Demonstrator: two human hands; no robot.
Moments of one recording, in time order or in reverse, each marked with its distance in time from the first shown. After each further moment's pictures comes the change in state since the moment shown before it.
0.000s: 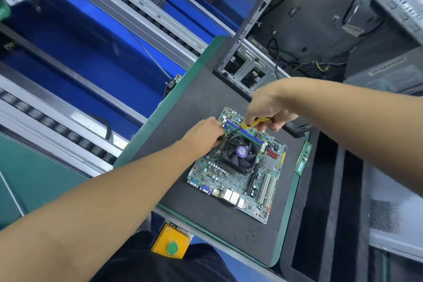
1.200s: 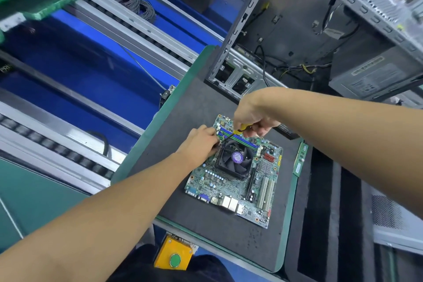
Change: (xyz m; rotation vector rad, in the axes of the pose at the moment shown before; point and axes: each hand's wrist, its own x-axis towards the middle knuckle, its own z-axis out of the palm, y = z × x) left_hand -0.002 0.003 0.011 -0.024 0.088 -0.054; right_hand -0.005 -0.007 0.007 0.055 0.008 0.035
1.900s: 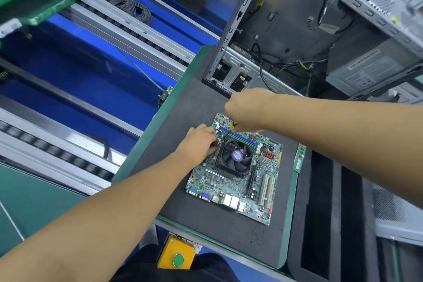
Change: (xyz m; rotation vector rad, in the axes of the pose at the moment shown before) left_hand 0.003 -0.003 0.003 -0.073 0.009 -0.036; right_hand -0.015 0.000 0.008 -0.938 0.493 -0.396
